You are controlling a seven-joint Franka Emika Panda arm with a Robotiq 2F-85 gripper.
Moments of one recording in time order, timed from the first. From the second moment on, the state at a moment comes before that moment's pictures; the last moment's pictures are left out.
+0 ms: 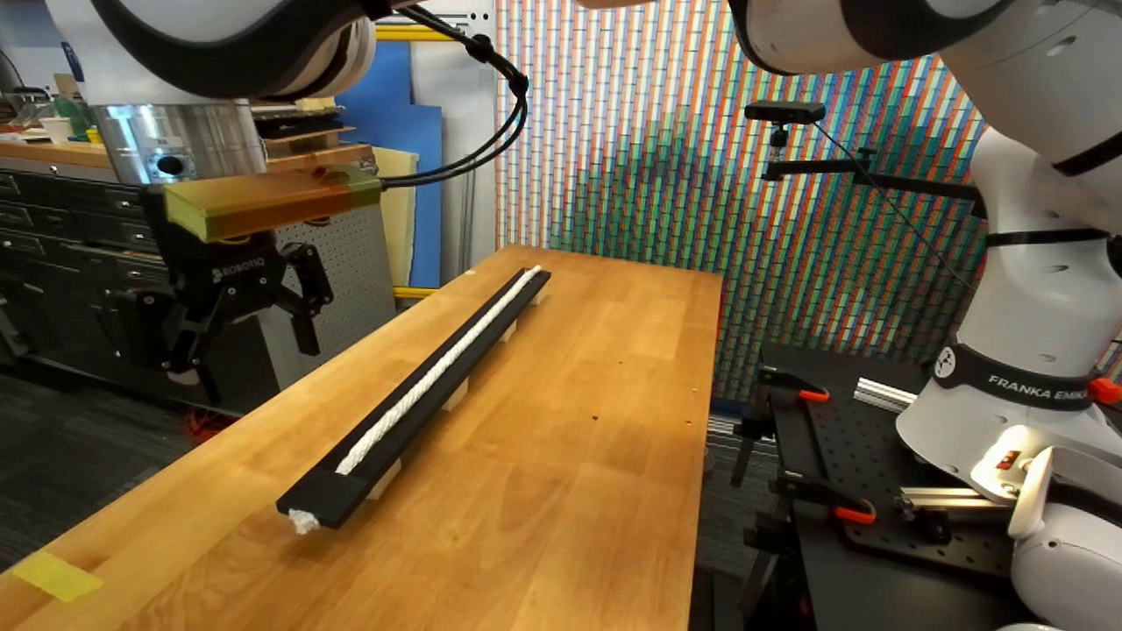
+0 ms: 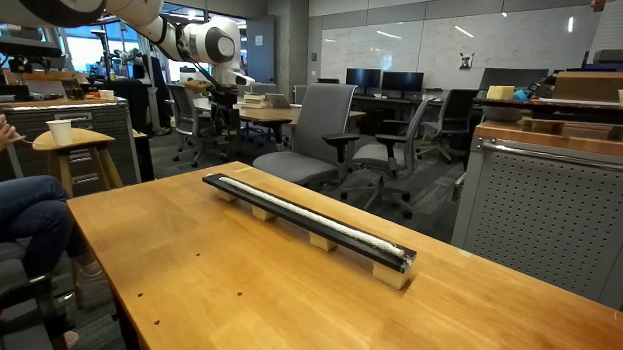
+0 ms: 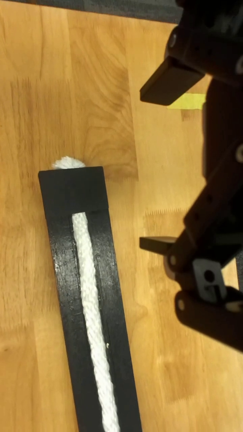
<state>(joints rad) 0.39 0.94 0.07 -0.93 -0.03 1.83 0.56</state>
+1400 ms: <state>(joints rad) 0.39 0.98 0.07 -0.94 -0.02 1.78 0.61</state>
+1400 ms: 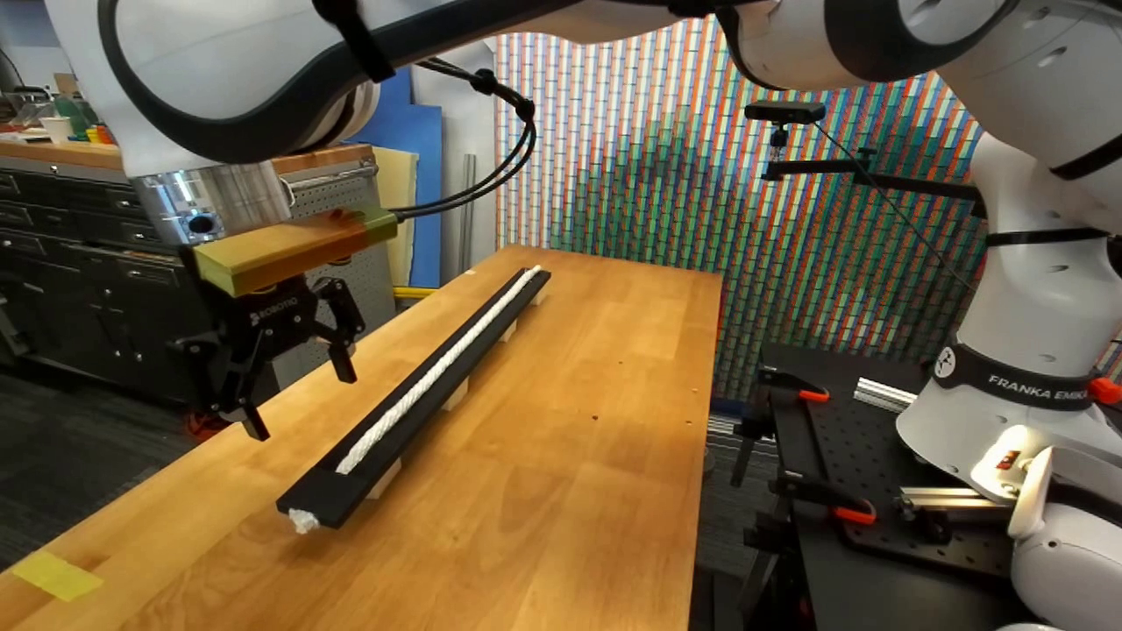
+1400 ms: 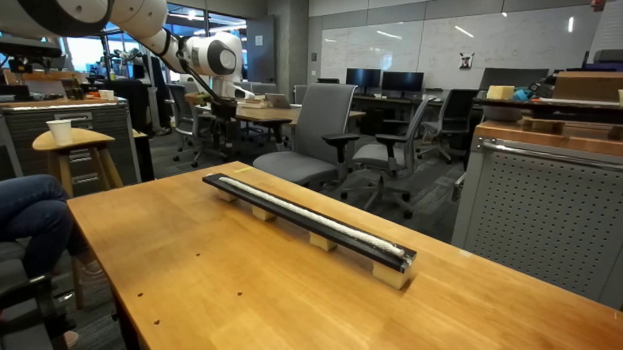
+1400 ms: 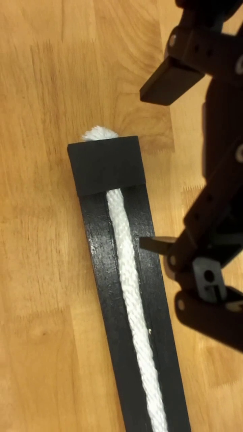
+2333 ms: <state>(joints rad) 0.39 0.97 0.06 -0.96 -0.02 1.77 0.61</state>
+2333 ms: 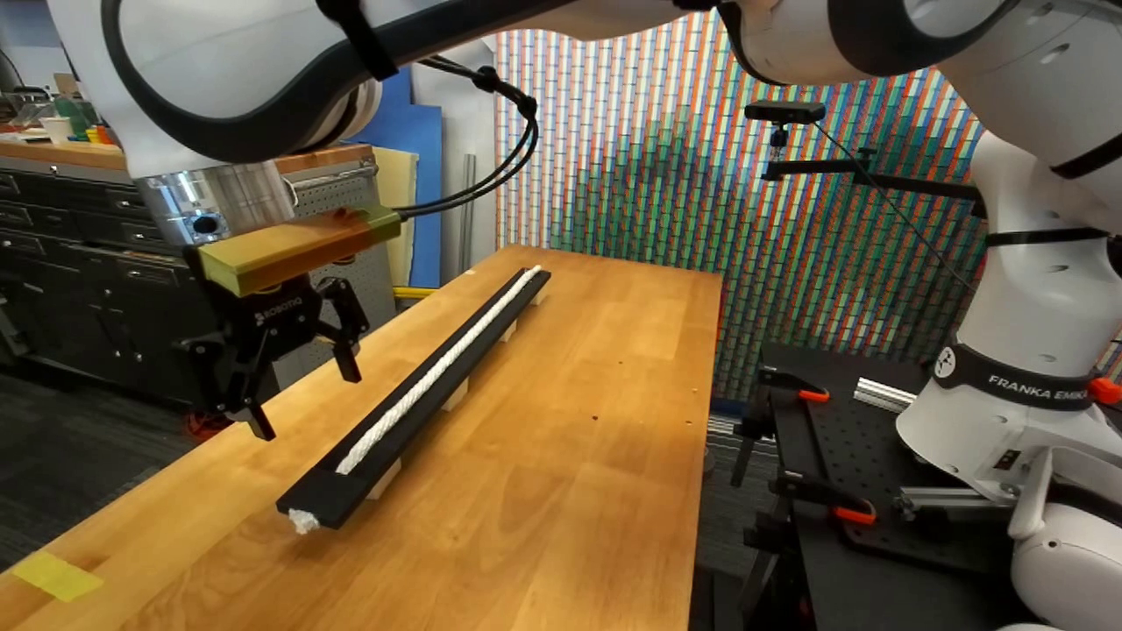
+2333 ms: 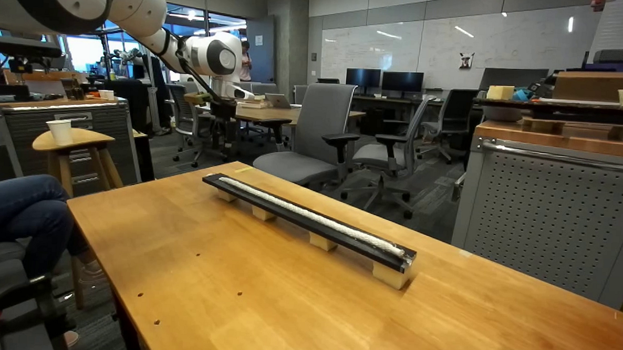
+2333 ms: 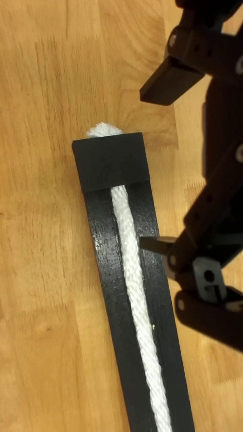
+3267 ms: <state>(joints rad) 0.38 0.94 0.03 -1.00 -0.02 1.77 0.66</state>
